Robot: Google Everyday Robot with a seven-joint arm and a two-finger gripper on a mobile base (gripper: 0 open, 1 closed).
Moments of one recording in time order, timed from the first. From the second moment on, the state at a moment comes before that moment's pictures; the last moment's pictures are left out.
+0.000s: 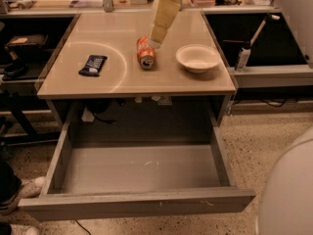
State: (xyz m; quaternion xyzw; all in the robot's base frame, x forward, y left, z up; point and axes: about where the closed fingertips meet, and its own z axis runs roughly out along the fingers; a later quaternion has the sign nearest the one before) arm 0.632 -0.006 1.019 -0.68 0.68 0.03 0.26
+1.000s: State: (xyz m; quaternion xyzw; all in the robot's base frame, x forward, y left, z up) arm 0.668 0.072 0.997 -0.72 0.64 0.07 0.27
